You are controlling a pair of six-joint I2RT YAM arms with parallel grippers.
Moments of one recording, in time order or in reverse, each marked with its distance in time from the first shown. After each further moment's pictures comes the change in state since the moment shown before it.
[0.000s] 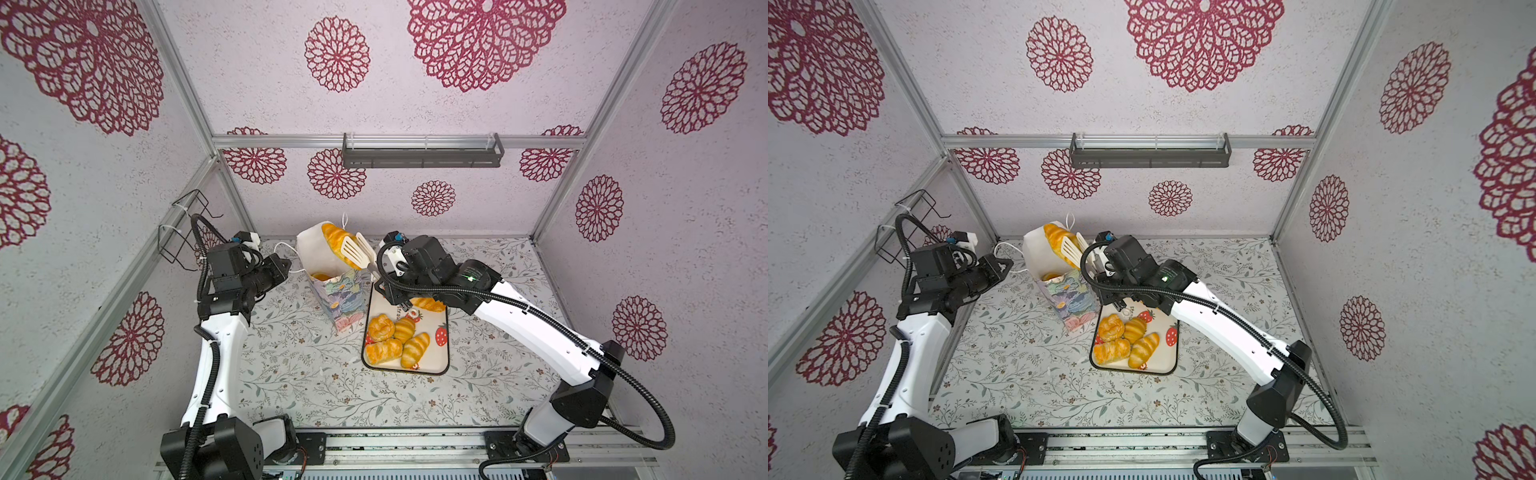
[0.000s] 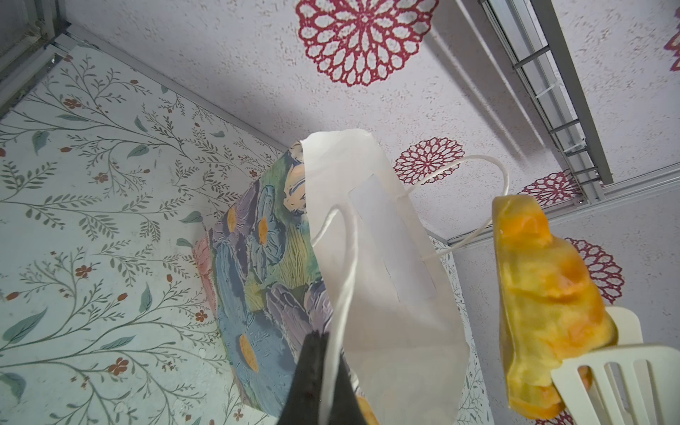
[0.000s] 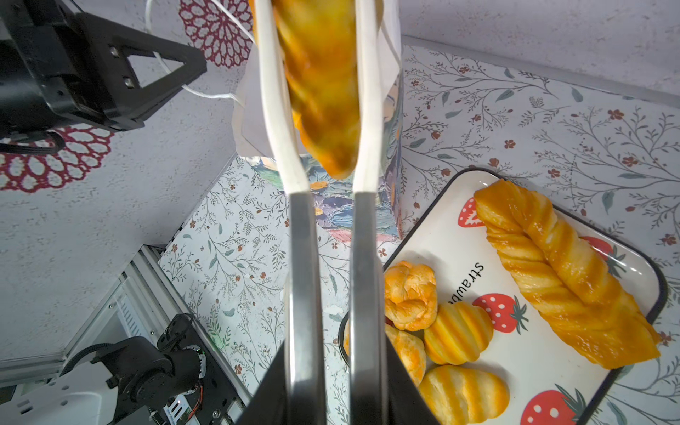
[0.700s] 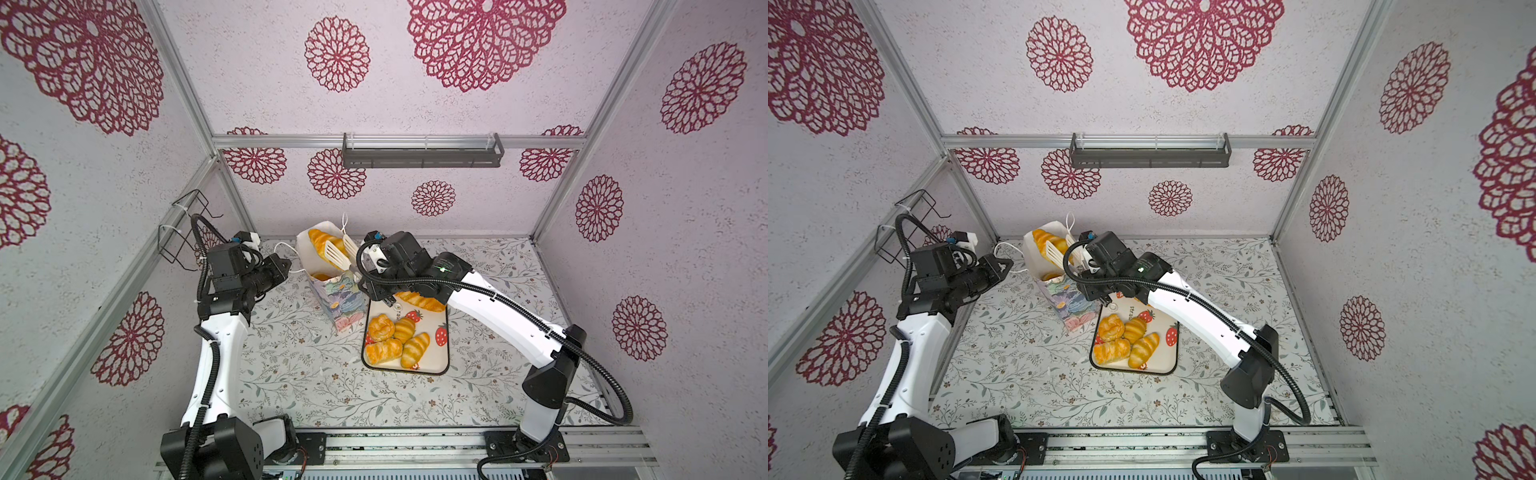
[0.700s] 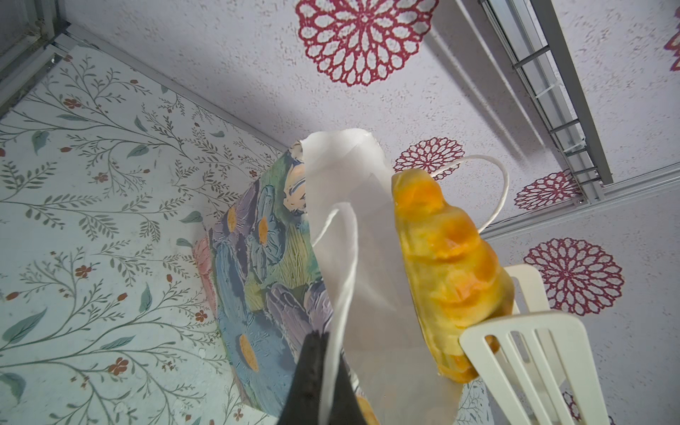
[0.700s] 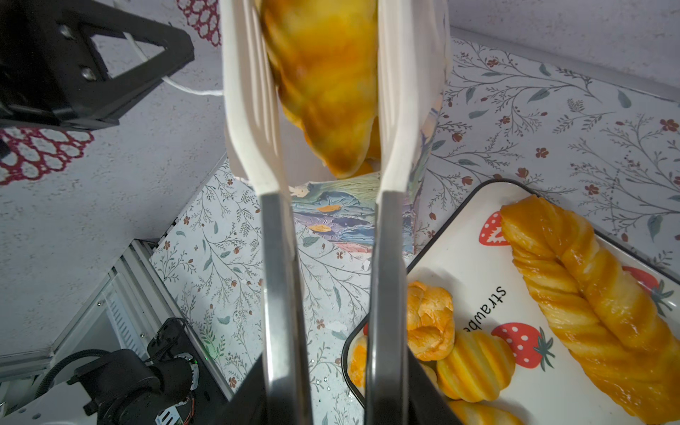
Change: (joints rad) left arm 0.000 0.000 0.000 0.000 0.000 0.000; right arm 0.007 0.163 0.141 -0.031 -0.027 -0.029
